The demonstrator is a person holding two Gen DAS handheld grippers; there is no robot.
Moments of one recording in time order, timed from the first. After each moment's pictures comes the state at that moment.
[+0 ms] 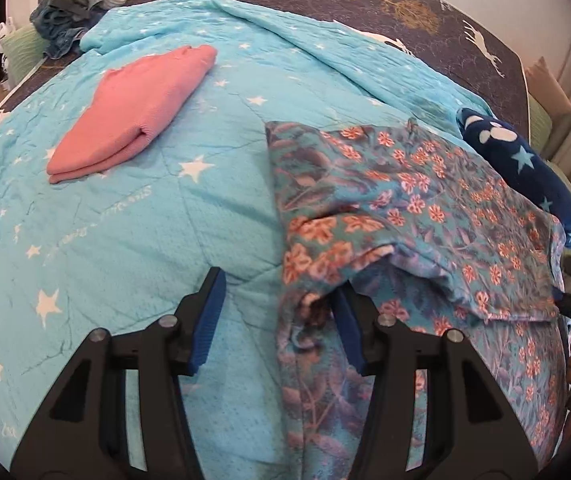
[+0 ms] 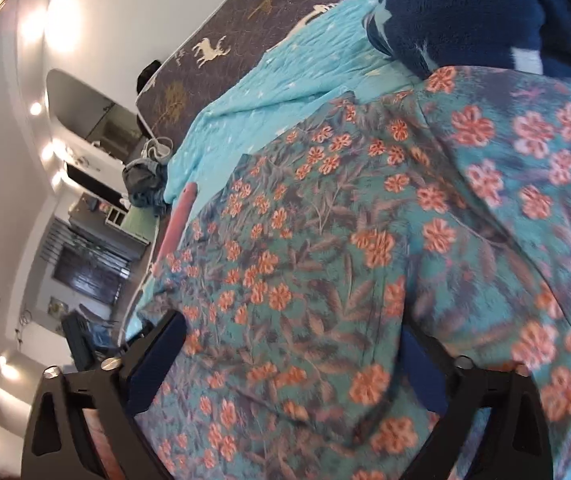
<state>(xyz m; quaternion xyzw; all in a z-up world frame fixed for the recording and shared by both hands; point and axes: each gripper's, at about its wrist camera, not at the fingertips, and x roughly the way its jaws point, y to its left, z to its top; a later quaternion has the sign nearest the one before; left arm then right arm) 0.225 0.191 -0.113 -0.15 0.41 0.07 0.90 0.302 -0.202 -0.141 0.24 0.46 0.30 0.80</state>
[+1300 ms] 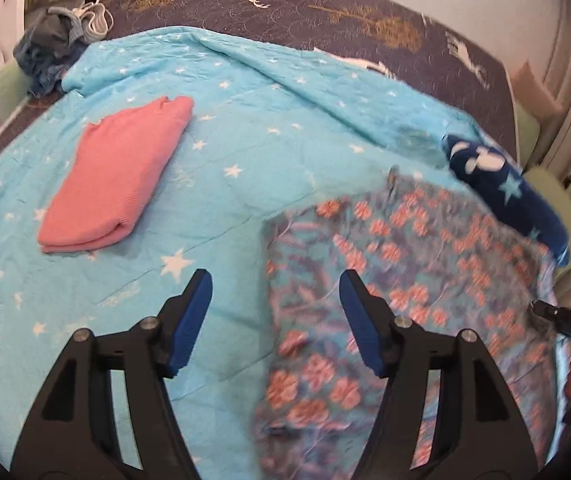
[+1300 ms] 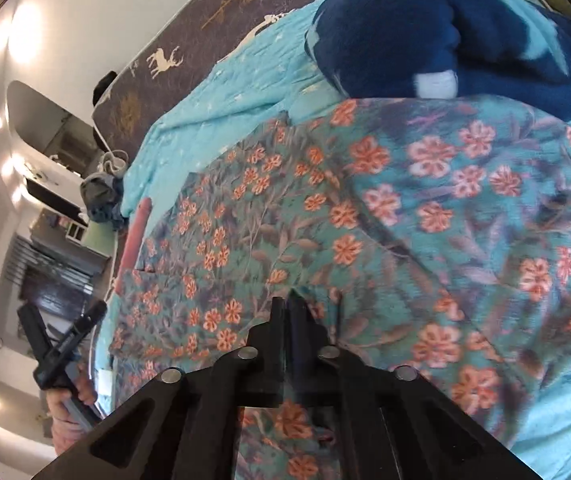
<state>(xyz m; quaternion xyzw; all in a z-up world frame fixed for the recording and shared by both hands) 0.265 0.197 -0.067 -0.14 0.38 0.05 0.91 0.296 -0.235 -0.128 0.22 0.47 0.21 0.82</state>
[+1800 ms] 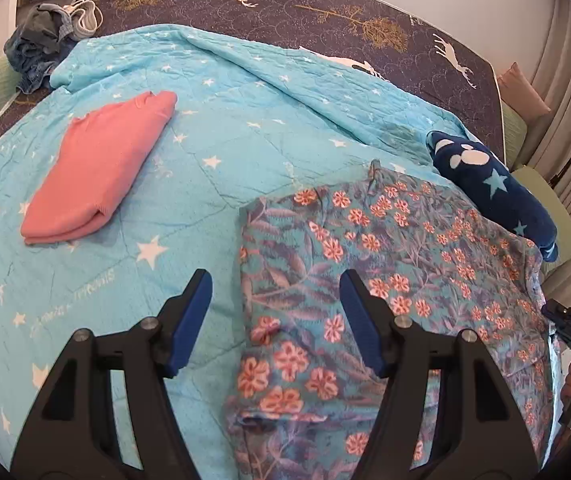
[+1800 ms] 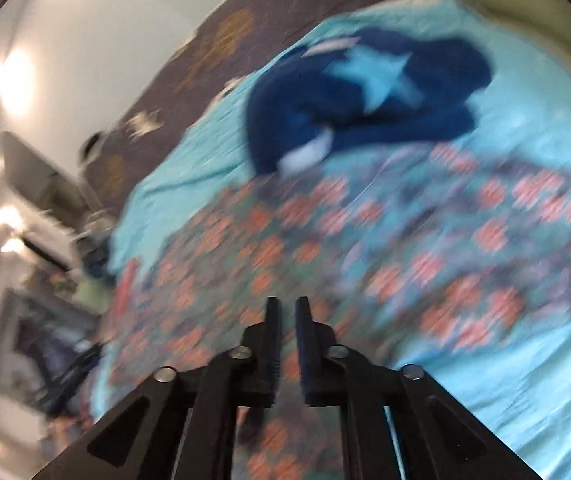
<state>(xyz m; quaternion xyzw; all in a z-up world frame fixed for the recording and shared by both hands) 0.257 0.185 -0.075 -0.14 0.37 0.03 0.92 0.256 -0.306 -0.124 0.28 0.42 0.18 0.84</state>
